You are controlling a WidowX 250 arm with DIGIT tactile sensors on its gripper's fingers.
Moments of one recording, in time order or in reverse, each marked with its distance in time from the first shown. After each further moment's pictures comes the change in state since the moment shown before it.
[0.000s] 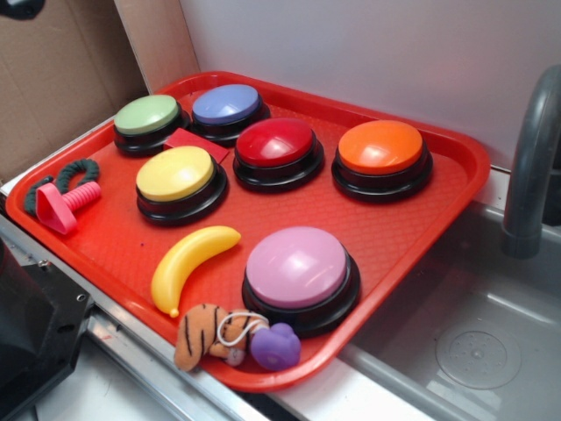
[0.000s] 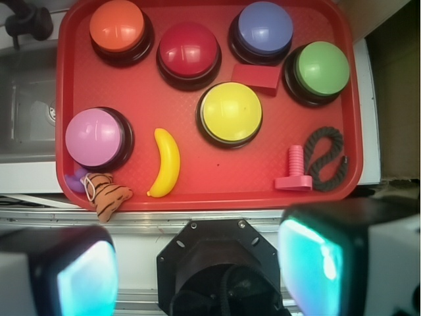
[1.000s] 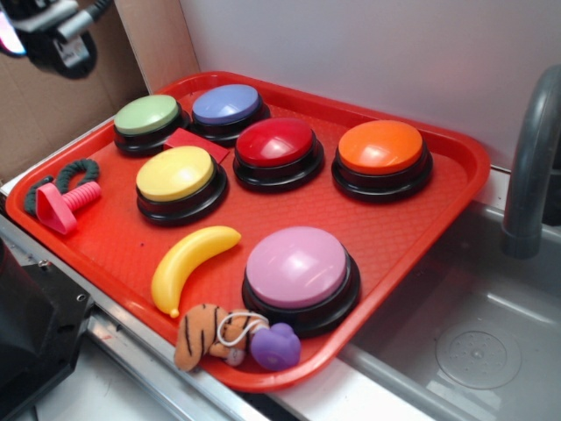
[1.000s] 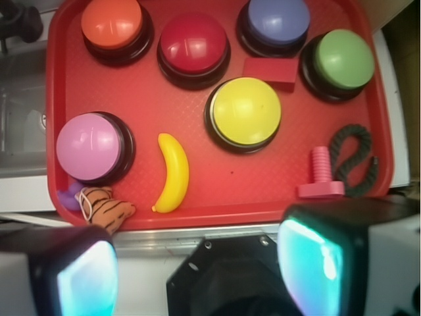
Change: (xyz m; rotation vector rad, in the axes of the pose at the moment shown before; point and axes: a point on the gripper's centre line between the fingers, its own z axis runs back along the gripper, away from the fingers) arm 0.008 -0.014 -0.045 -0.025 -0.038 0.049
